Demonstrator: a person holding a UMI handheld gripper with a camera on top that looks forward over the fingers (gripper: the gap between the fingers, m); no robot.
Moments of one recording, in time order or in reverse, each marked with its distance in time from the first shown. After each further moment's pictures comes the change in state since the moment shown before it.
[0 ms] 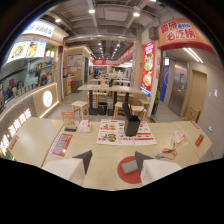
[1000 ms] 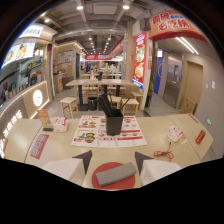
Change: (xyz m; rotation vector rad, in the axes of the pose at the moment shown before) arm 0.114 0.020 0.111 -0.061 0.054 0.052
